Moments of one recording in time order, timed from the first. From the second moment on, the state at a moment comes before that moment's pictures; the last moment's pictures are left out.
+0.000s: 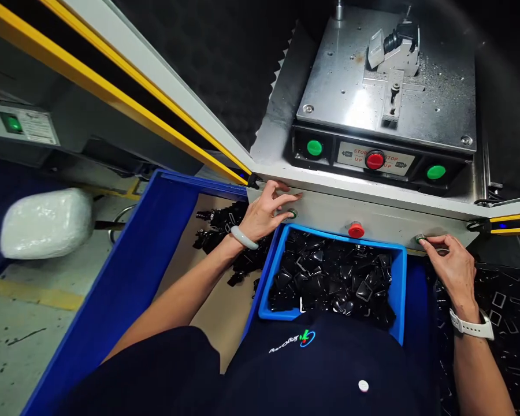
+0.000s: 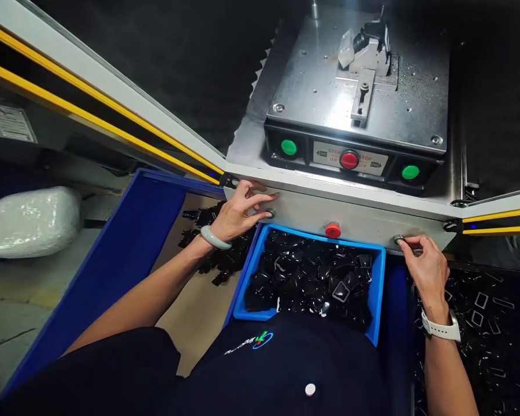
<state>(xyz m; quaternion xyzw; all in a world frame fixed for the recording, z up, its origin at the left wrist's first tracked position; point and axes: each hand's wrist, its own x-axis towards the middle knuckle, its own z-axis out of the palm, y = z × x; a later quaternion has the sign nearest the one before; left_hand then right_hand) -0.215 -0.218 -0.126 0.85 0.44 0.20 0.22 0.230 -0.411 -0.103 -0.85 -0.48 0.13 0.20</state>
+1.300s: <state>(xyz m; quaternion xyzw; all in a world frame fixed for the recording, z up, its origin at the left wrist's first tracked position) -0.360 -0.279 -0.180 0.51 0.81 0.28 0.11 0.160 -0.436 -0.097 -0.77 -0.55 0.21 0.23</state>
